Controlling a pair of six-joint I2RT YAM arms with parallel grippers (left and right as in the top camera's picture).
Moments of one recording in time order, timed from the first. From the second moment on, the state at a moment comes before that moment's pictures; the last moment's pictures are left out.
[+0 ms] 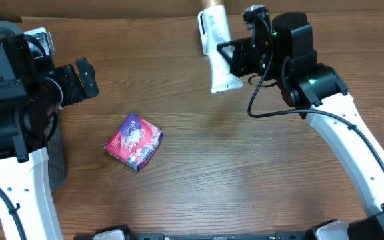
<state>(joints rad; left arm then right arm) 0.18 1.35 1.83 -1.27 0.02 -0.12 0.38 1.58 1.48 -0.37 -0.33 0.33</state>
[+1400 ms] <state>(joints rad) 0.18 1.35 1.83 -1.27 0.02 -0.12 0.46 2.36 1.48 0.74 0.59 -1.18</state>
